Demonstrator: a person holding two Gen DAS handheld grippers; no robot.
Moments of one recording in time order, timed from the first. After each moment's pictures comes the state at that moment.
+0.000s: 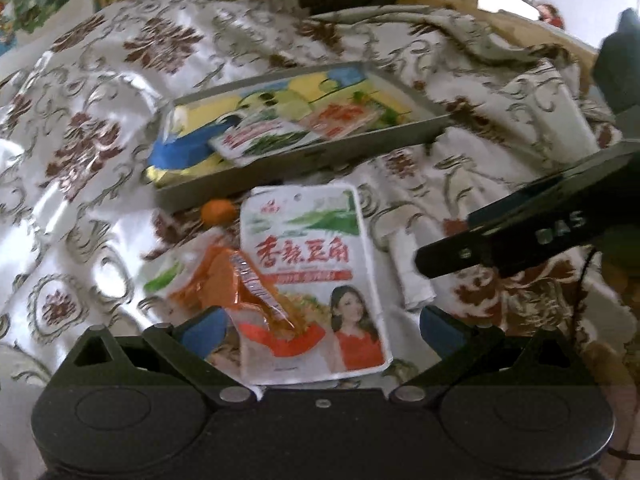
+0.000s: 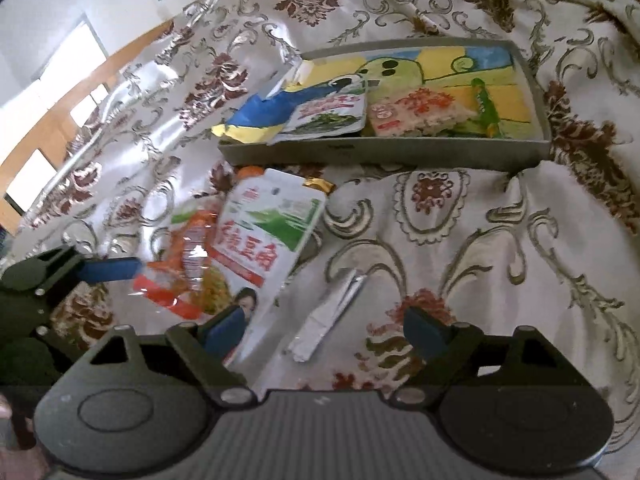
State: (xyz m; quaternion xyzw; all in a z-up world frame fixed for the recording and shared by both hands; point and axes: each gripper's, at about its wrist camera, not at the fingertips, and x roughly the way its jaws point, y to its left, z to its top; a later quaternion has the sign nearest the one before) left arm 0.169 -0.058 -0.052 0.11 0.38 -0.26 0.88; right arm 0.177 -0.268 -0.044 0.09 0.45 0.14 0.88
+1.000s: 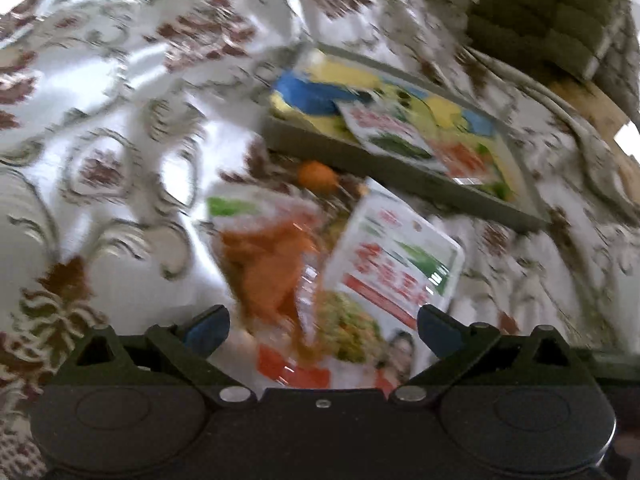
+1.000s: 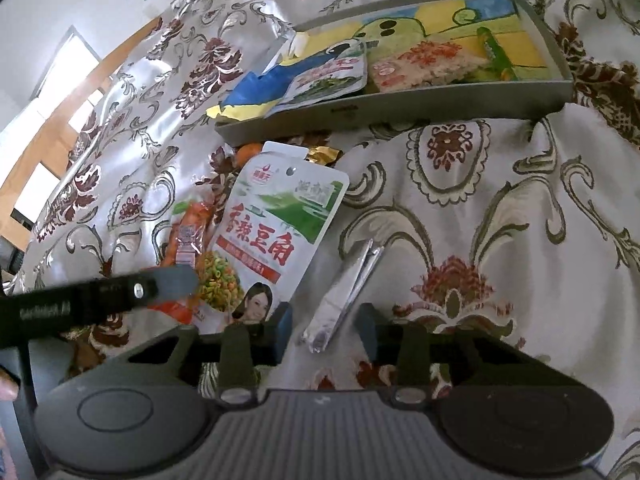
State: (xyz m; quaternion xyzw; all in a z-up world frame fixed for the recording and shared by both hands) left arm 0.207 -0.007 -0.068 -0.13 0.44 -0.10 0.88; right arm 0.189 -0.263 -0.070 0.13 0.48 0.15 0.85
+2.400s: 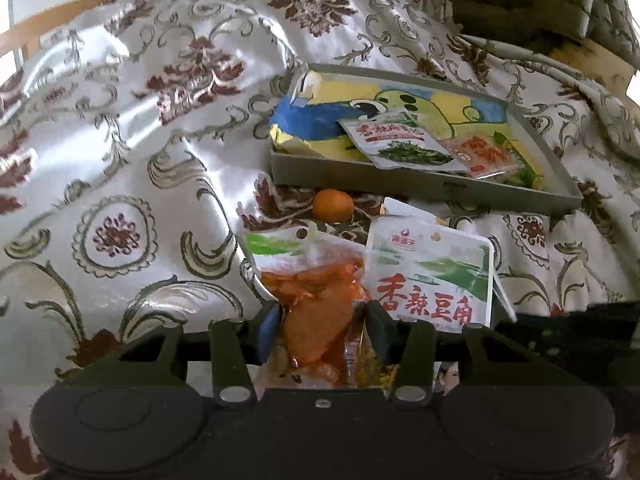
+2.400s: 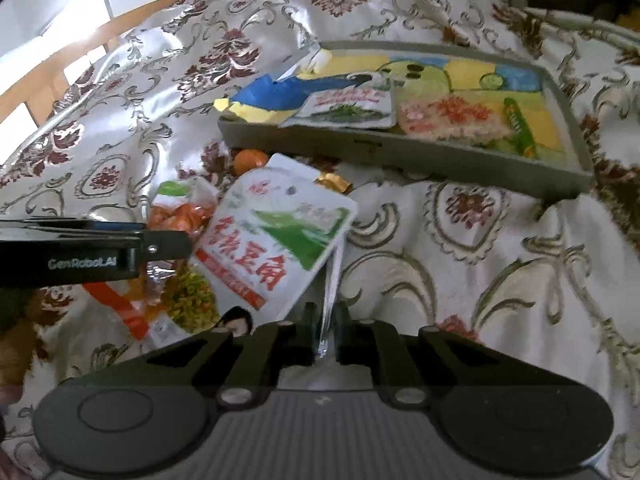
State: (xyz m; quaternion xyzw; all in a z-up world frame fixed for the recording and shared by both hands) left arm 0.219 -0.029 -0.066 -0.01 0.41 -0.09 0.91; right arm 0.193 -0.228 -0.064 -0.01 0.44 0.11 0.89
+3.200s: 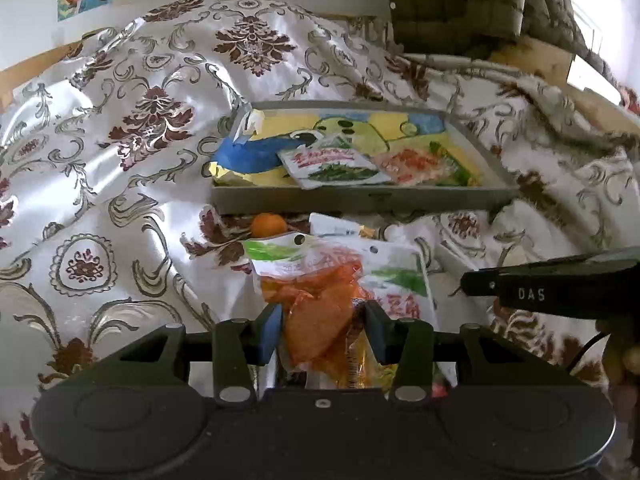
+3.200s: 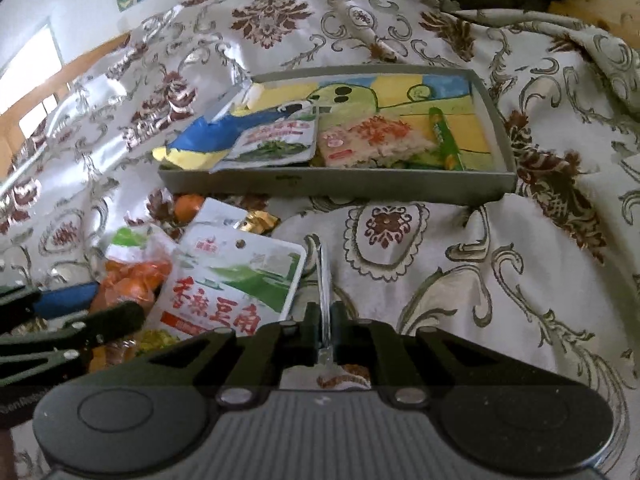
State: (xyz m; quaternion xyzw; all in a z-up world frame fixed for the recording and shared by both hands) left arm 0.183 -0.057 -0.054 0.01 0.36 -0.14 0.92; right arm 0.195 -0.261 -0.052 0.05 0.41 0.05 0.91
